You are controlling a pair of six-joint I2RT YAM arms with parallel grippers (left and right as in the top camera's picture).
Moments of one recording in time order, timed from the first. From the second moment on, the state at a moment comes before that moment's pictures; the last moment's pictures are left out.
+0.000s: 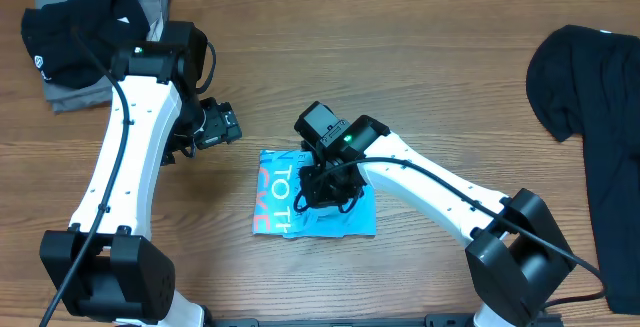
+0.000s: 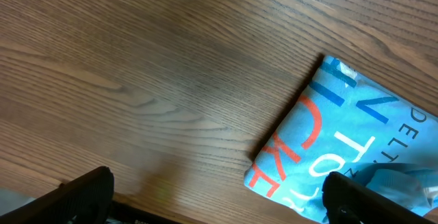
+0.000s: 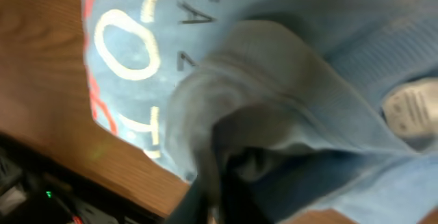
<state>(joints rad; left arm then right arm) -0.08 1.73 1.63 -1.48 -0.06 -0.50 0.77 1.85 1.37 -0.96 -0.32 0.55</state>
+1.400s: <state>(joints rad) -0.08 1.73 1.63 -1.48 -0.06 -0.50 0.71 1.85 1.25 -1.45 -0.05 0.66</state>
